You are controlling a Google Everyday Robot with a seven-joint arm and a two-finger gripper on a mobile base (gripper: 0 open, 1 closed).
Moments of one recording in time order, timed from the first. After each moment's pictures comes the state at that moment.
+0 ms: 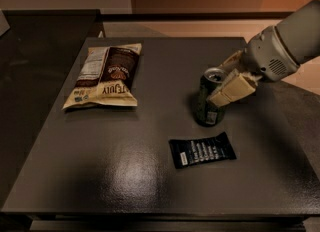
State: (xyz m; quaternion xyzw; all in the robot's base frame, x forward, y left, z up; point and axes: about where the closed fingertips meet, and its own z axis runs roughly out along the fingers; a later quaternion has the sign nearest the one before) arm 0.490 -0.128 0.918 -0.58 0.74 0.20 0.28
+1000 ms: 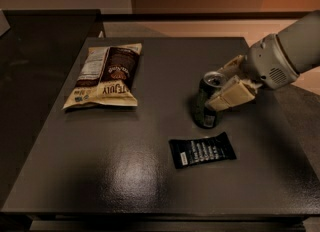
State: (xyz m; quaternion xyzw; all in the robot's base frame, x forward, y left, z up) arm 0.480 -0.126 0.910 -0.57 0.74 0.21 0.29
